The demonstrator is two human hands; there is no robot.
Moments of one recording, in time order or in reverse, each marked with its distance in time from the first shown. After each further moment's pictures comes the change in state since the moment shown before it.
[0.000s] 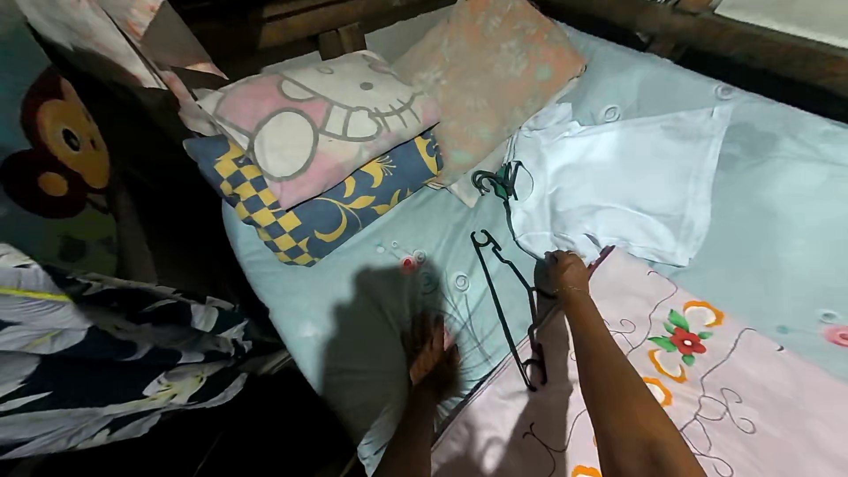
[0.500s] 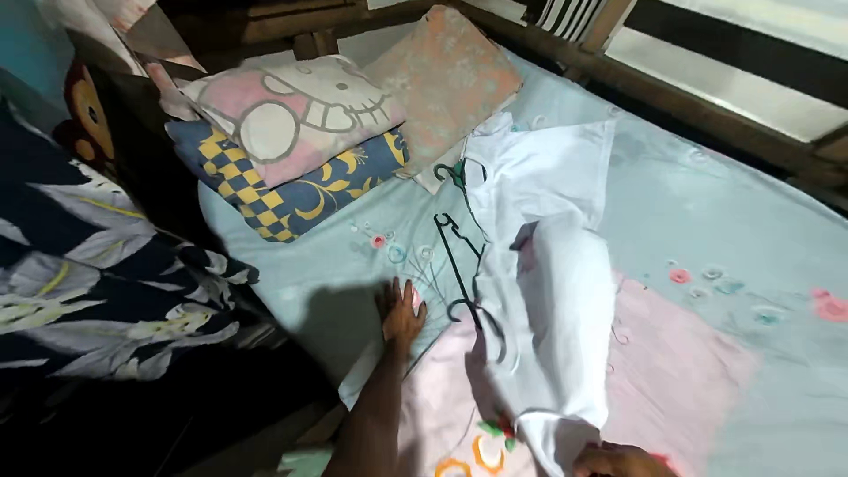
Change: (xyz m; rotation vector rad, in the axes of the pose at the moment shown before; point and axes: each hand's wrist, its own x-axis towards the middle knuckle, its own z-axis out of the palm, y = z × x) left_hand 0.005 0.007 -0.027 -0.087 -0.154 -0.025; right_hand -0.373 0.078 -0.151 0.251 -0.591 -0.479
